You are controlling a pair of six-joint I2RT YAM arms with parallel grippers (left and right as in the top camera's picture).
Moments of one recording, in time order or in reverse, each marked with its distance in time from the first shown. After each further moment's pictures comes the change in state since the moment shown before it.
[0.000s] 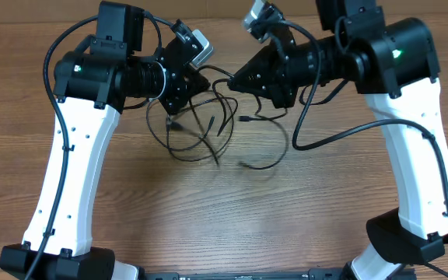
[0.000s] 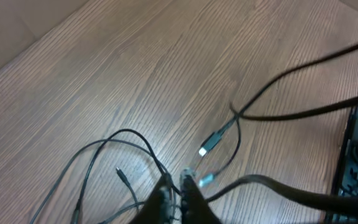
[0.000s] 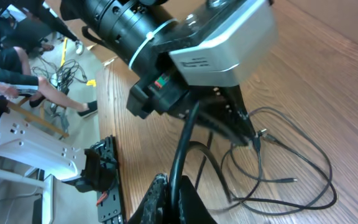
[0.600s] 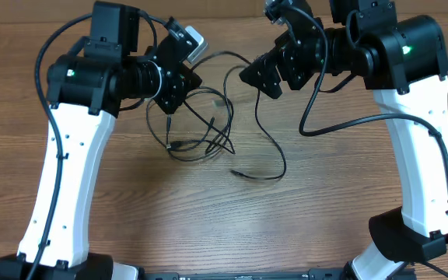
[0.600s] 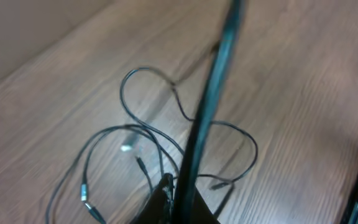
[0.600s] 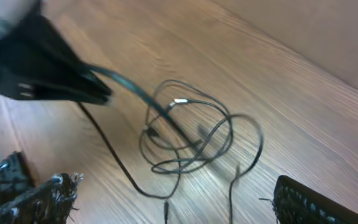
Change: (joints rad) left arm 0.000 -0.032 0.023 -0.006 -0.106 -0.082; right arm -0.042 0.000 0.001 0.045 0.381 0.109
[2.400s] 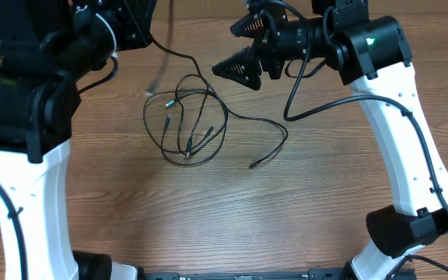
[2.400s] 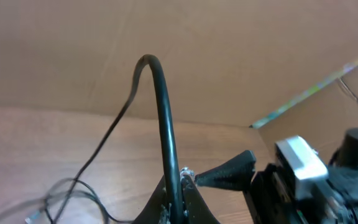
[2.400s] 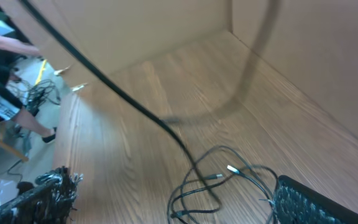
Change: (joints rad) left arm 0.039 0.003 0.458 0.094 -0.225 -0.925; right arm 0.002 0.025 -0.193 0.396 -0.423 -0.084
